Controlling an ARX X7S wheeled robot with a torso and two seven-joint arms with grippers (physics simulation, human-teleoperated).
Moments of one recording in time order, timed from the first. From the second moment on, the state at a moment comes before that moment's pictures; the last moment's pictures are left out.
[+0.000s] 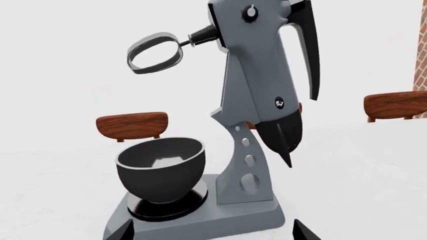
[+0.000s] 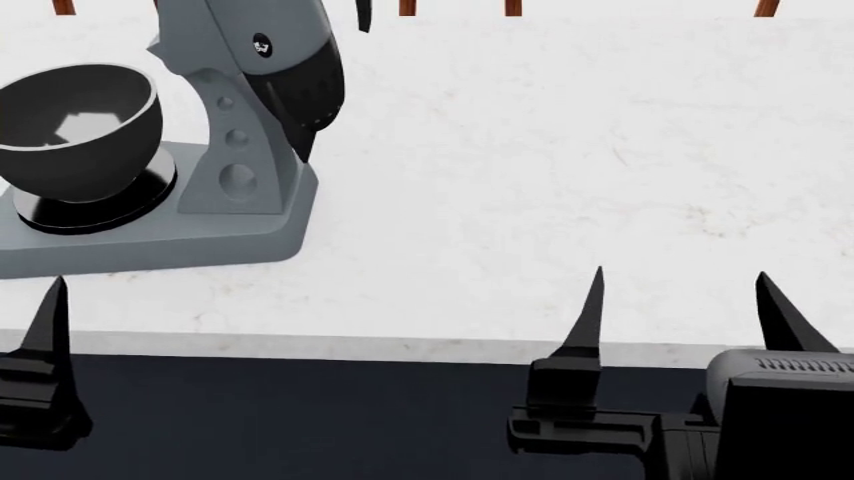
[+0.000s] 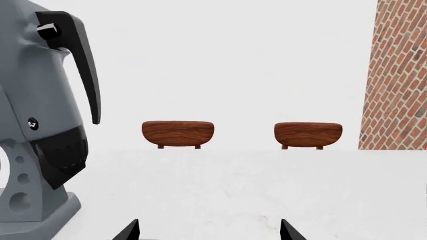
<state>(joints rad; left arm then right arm) -0.30 -0.32 -0.16 0.90 -0.45 -1.08 -0.16 0.32 0.22 0.15 -0.98 0.38 1.12 0.21</state>
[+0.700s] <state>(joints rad) -0.39 -0.35 -0.32 1.02 -0.63 -1.32 -0.21 0.36 0.41 0.15 -1.04 0.67 1.10 0.45</state>
